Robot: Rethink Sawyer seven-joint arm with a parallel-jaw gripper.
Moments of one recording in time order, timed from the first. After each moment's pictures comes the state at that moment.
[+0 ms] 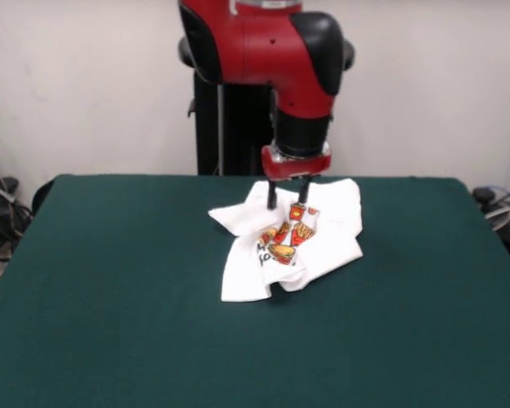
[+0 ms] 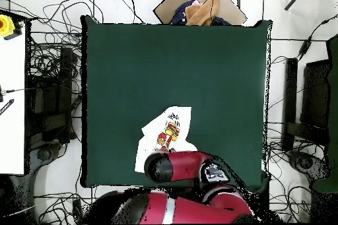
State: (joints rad) arm -0.24 -0.49 -0.02 2.03 -0.36 0.13 1.50
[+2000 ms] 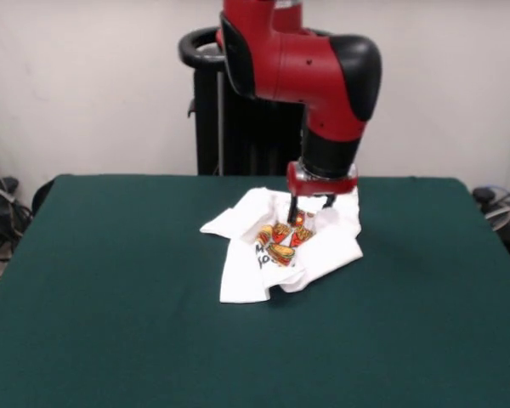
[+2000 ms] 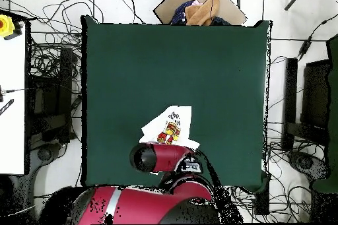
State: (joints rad) arm -0.09 -0.42 -0.09 1.97 -0.11 0.15 1.51
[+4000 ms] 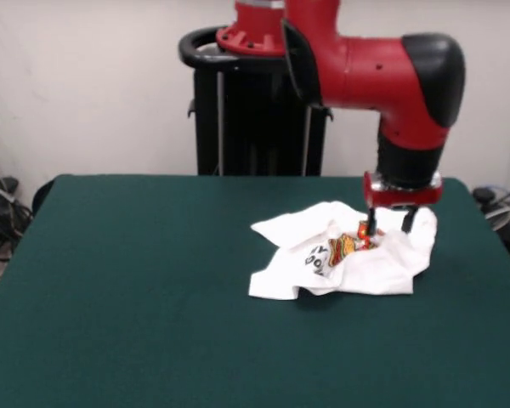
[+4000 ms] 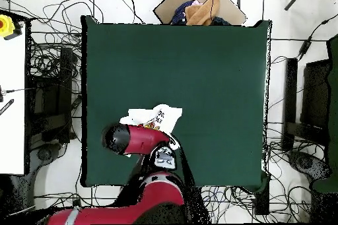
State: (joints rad) arm 0.04 -0.49 0.00 1.91 0.17 0.30 1.51
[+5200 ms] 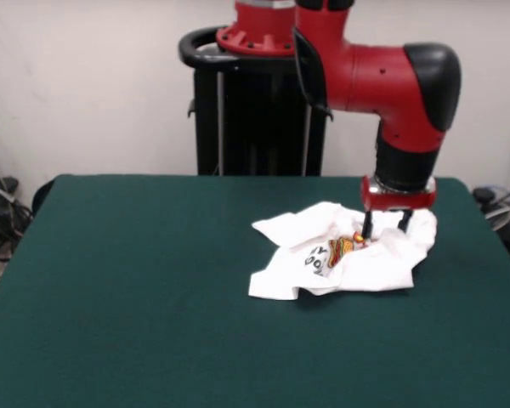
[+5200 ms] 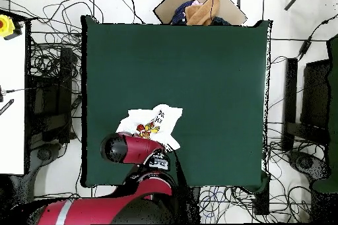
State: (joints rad) arm 0.06 -0.43 -0.01 1.97 0.20 0.12 1.51
